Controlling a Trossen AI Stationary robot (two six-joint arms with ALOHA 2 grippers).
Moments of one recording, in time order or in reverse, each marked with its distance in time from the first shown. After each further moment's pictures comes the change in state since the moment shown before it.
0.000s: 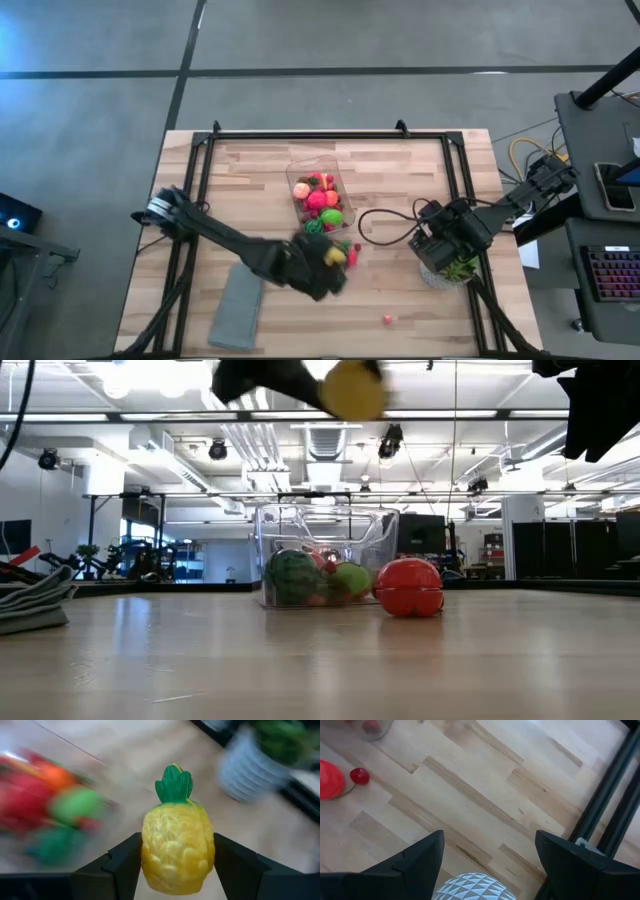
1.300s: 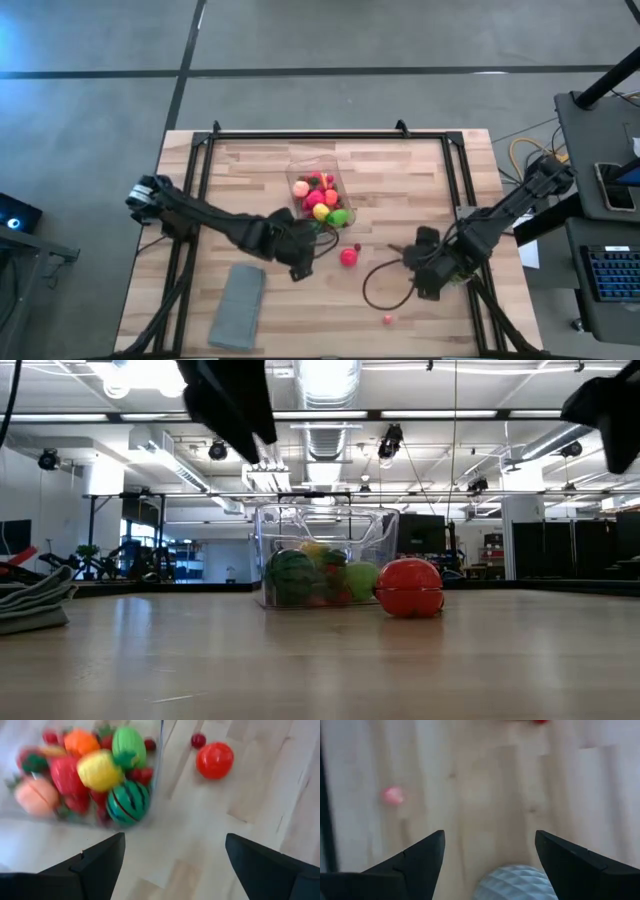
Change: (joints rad) left arm 0.081 -0.168 -0.165 -0.253 0.255 0.429; right arm 0.092 0.031 -0.101 0.532 -0.288 -0.725
